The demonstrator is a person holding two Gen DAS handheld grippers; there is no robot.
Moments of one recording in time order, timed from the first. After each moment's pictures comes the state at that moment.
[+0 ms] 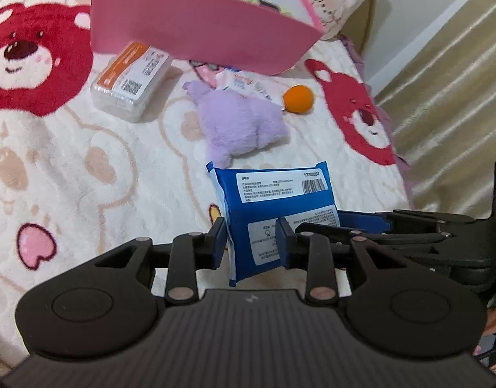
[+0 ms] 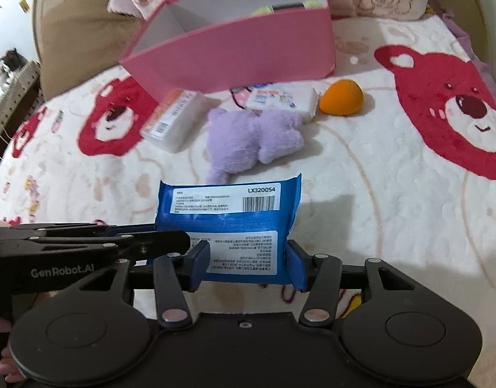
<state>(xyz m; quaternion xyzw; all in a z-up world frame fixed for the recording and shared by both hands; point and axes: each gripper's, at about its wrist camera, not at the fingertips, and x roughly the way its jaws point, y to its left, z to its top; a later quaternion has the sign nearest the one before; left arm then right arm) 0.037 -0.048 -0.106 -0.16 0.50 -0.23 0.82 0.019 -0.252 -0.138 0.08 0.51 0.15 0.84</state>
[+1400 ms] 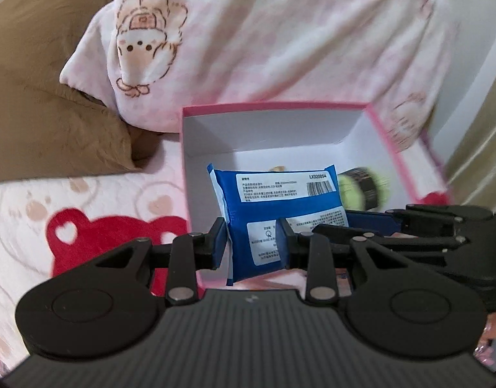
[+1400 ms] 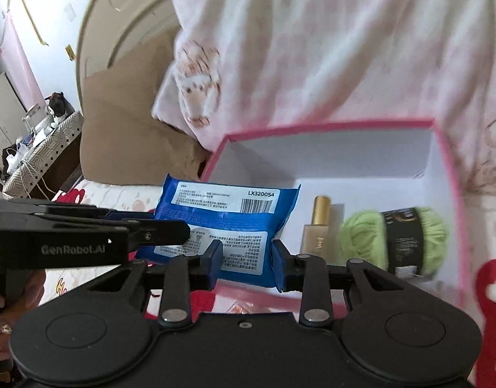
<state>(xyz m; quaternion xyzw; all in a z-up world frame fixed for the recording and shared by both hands) 0.254 0.007 0.001 -0.02 0.44 -0.12 0.89 0.233 -0.188 -0.073 0.09 0.41 0.23 0.88</state>
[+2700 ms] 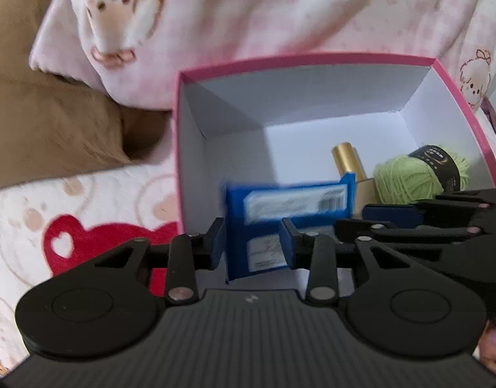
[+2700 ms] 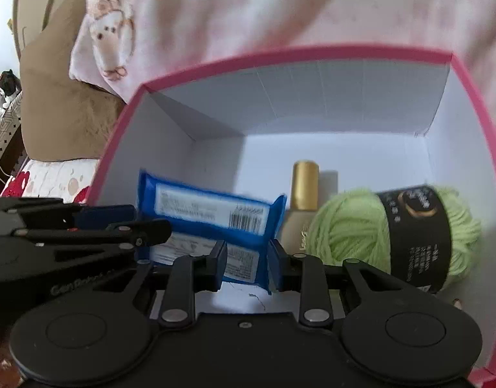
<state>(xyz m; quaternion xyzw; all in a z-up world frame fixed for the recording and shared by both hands) 0.305 -0.018 -0.061 0.04 0.48 -0.07 0.87 0.302 -0.181 -0.136 0.07 0.49 0.17 0.85</state>
